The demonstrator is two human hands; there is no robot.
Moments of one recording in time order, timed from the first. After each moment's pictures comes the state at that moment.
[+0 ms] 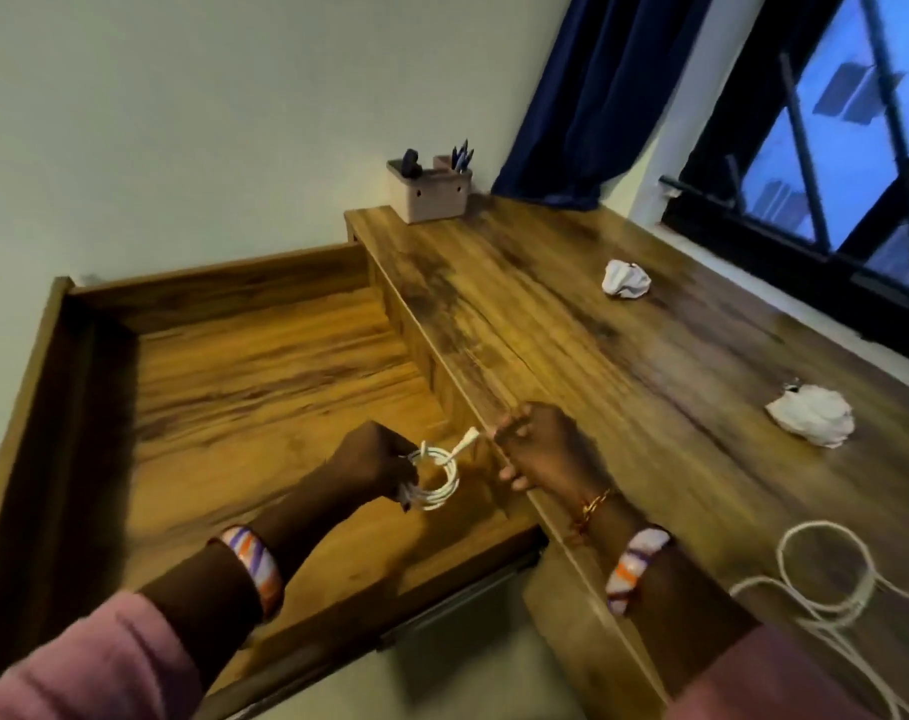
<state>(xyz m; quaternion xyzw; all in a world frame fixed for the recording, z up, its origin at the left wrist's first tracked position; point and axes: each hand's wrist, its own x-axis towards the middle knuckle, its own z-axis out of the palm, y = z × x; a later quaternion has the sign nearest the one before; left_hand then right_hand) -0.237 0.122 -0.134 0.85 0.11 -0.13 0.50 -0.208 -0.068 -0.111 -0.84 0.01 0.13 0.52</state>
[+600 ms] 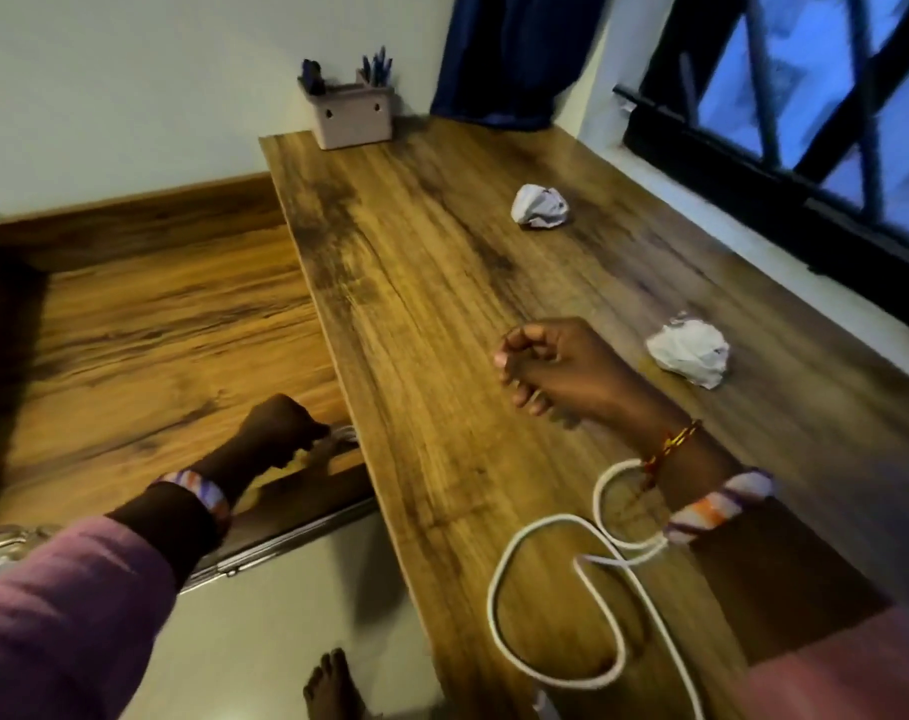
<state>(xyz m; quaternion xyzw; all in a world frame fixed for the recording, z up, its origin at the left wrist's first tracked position) -0.218 0.040 -0.180 0.88 0.29 -0.16 0.34 -0.178 -0.238 -0.074 -0.82 -0.14 0.19 0.52</state>
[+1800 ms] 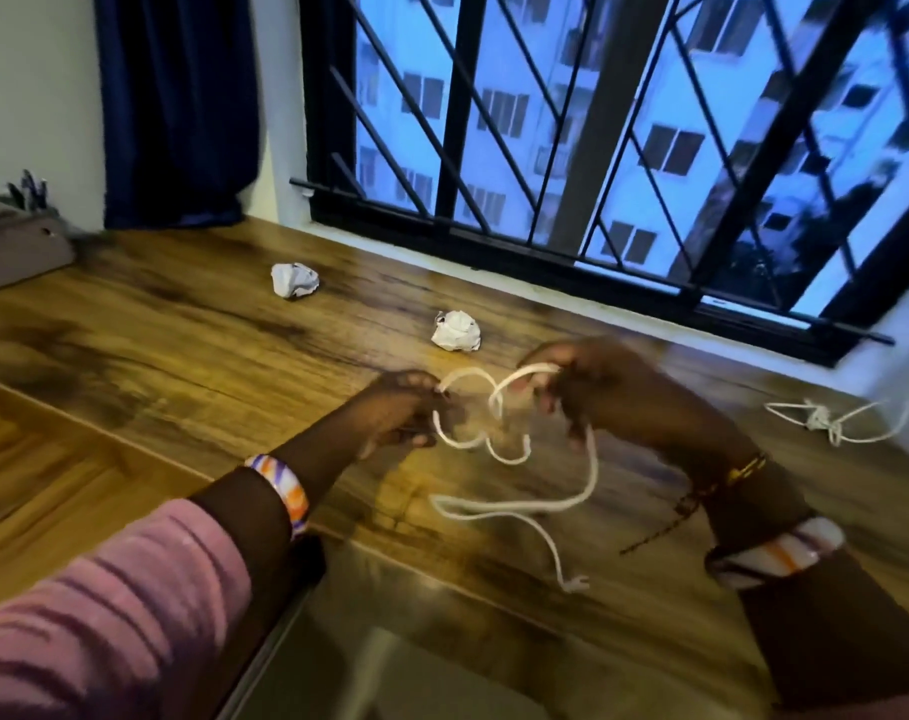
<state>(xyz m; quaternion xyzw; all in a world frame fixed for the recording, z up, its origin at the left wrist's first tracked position) -0.214 -0.106 -0.075 0.66 -0.20 -0.37 0.62 -0.373 -0.246 0.022 -0.89 0.03 -0.06 0.45</state>
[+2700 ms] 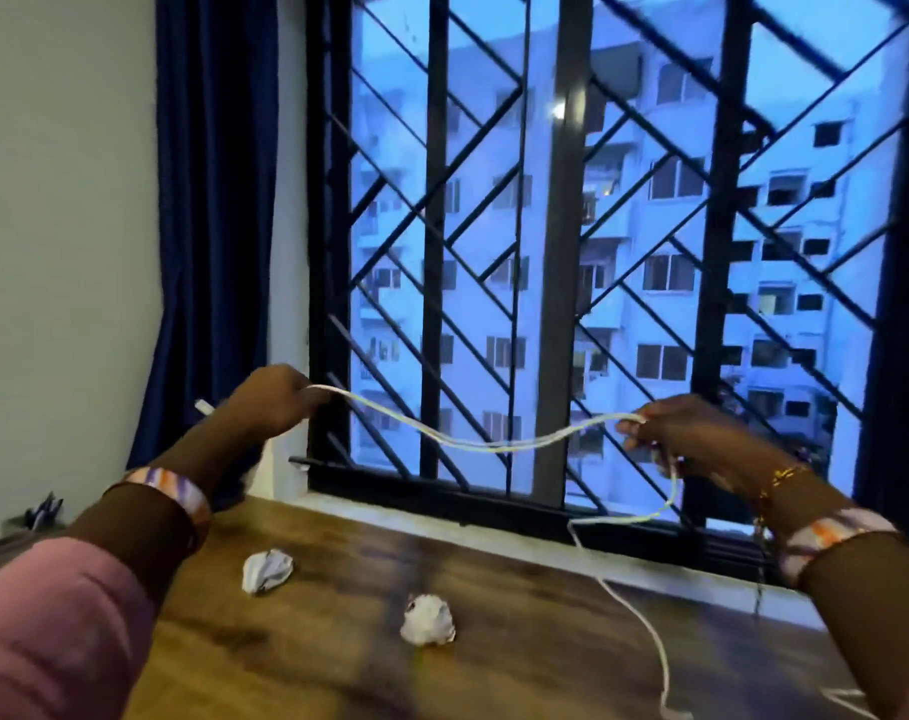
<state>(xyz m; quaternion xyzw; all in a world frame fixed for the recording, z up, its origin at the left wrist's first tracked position) -0.112 -0.111 0.173 0.89 -0.30 0.17 0.29 -0.342 -0.430 0.159 -0.82 0.23 -0.25 0.46</state>
